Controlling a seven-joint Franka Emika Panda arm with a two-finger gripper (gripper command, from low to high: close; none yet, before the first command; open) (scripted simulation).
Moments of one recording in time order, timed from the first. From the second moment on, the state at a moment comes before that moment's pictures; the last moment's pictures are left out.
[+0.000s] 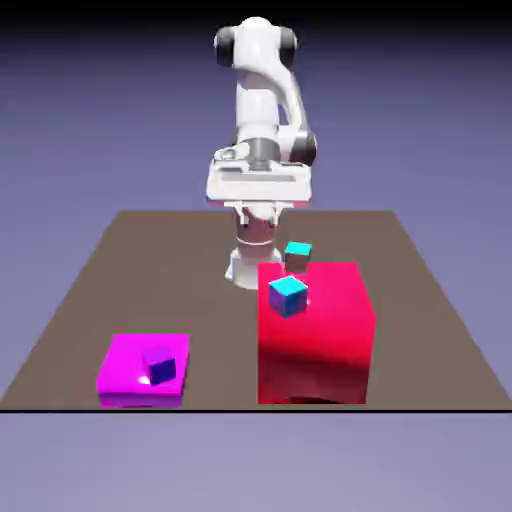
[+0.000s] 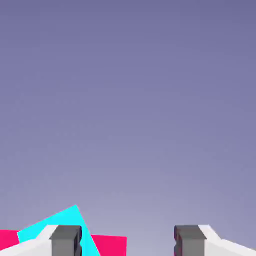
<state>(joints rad) 0.00 -0.60 0.04 -2.80 0.03 3.00 0.78</state>
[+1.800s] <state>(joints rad) -0.30 -1.76 1.96 -2.57 1.27 1.64 2.35</state>
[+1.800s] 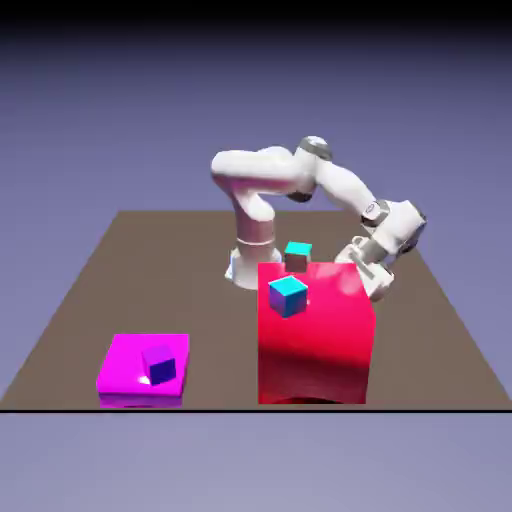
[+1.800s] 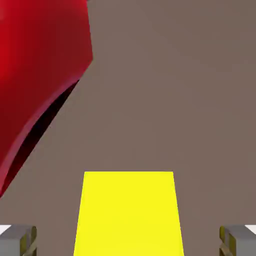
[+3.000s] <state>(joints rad) -0.29 -0.86 0.80 -2.57 0.19 2.51 1.86</state>
